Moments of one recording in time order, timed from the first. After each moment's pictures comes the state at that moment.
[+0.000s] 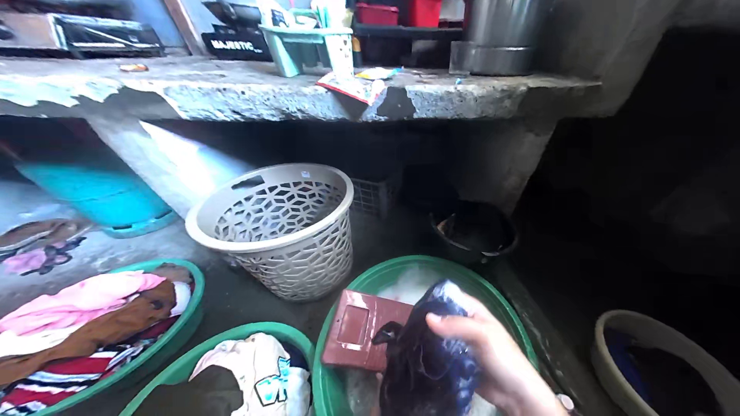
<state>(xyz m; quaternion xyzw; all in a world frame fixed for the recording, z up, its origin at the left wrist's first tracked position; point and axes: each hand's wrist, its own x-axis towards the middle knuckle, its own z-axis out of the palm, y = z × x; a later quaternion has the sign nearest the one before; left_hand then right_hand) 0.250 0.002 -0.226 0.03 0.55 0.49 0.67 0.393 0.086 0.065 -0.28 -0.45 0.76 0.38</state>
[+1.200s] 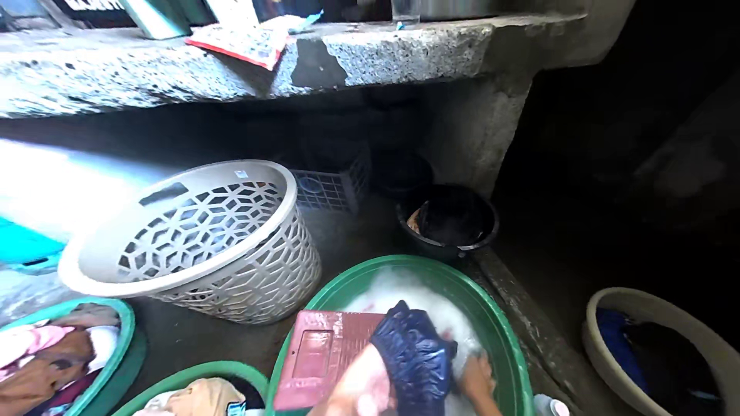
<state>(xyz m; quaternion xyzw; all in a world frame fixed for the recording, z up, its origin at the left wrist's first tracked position) 0.255 0.107 -0.039 0.50 0.19 0.51 0.67 0.495 0.175 -0.284 -0.77 -0.52 0.37 -0.03</state>
